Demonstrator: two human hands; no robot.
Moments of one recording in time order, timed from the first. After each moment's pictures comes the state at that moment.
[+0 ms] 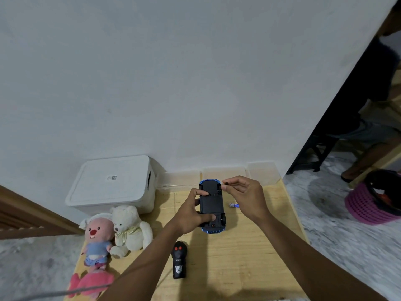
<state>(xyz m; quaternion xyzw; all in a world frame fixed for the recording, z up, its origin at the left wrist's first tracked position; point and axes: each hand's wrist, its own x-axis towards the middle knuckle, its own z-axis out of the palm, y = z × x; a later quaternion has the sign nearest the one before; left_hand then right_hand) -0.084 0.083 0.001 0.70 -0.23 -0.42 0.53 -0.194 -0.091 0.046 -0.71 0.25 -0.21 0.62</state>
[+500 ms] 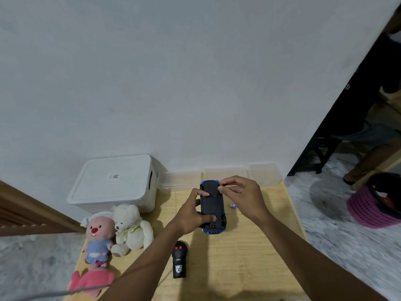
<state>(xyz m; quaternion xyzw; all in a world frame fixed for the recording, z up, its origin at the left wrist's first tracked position) -0.086 0.084 0.001 0.72 -0.23 -0.41 0.52 -0.192 -0.089 0.051 -0.73 0.23 -0.18 0.62</state>
